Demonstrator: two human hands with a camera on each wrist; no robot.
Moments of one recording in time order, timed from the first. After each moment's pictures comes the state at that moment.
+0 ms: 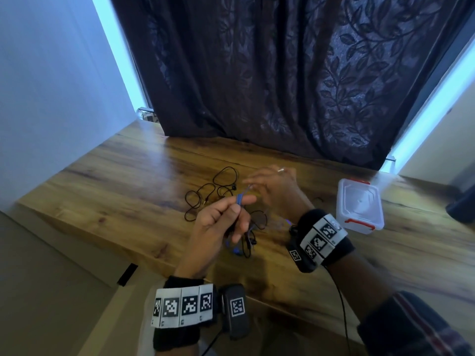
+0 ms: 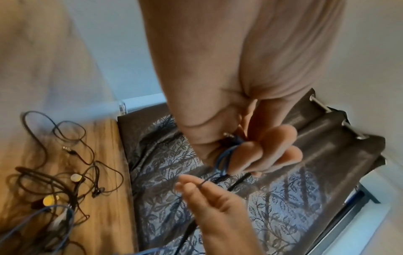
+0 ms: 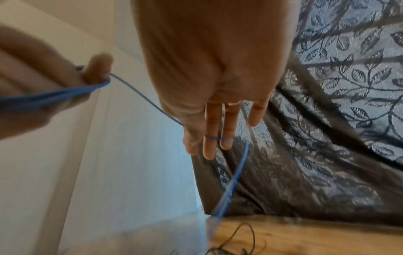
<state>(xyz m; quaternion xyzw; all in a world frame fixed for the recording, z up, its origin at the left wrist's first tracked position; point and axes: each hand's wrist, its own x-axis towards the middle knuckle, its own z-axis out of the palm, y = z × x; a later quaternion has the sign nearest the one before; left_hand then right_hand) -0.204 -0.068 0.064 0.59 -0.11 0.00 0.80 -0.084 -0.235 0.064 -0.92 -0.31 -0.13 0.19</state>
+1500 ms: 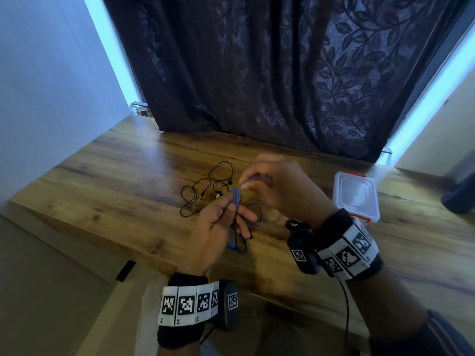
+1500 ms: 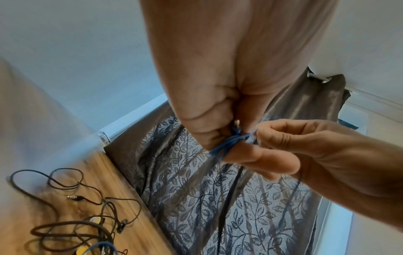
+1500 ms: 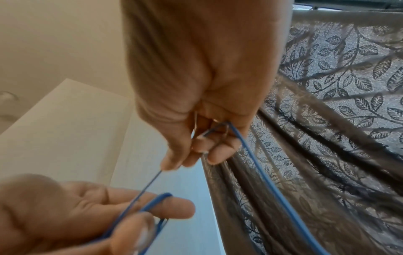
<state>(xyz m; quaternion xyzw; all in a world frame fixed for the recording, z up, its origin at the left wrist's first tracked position) -0.201 -0.079 0.058 0.68 -0.08 0.03 0.72 -0.126 -0.246 0.120 -0.84 -0.40 -0.12 0.34</state>
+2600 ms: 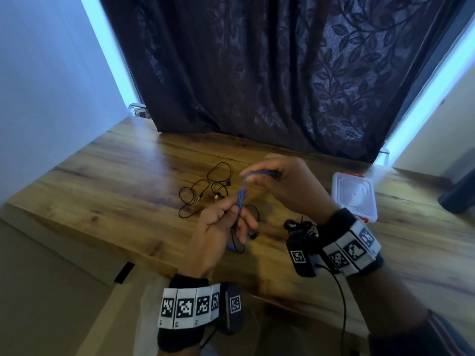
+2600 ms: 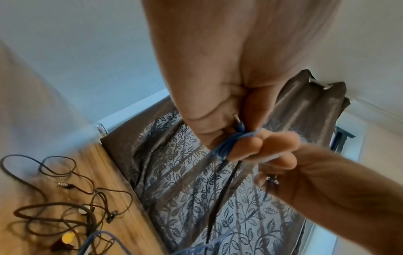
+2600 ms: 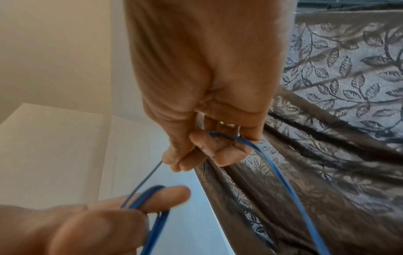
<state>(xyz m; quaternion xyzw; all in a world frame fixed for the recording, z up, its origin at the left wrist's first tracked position) -0.202 -0.083 0.060 0.65 -0.11 0.02 0.75 -0.124 -0.255 0.122 -0.84 -0.31 -0.05 0.44</state>
